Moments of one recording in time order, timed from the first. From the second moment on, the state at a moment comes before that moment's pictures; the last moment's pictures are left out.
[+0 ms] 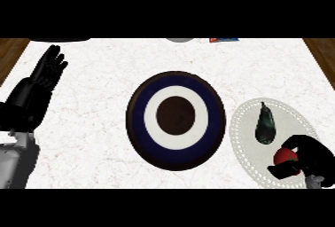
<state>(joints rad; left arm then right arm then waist) -0.27 0.37 0.03 -1.60 0.13 0.01 0.12 0.01 -0.55 0.29 -1.52 0.65 -0.07 0.88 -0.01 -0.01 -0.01</state>
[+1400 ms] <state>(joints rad) -0.25 0.35 0.04 -1.61 0.12 -0.01 0.11 0.88 -0.36 0.69 -2.36 1.40 -0.80 0.58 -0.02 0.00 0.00</state>
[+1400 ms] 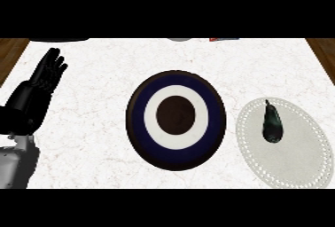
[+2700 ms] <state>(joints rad) -0.31 0.32 0.04 -1.60 0.09 -0.04 0.13 -0.24 -0.02 0.60 -1.85 1.30 -0.30 1.01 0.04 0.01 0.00</state>
